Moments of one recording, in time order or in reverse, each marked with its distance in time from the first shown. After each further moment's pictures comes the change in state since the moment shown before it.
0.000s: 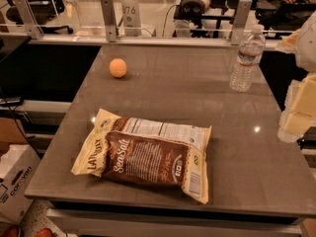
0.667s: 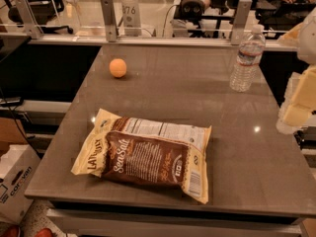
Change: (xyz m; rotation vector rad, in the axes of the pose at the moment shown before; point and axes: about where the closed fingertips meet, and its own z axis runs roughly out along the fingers) arm -0.001 -0.012 -0.001 0.010 -0.029 0.014
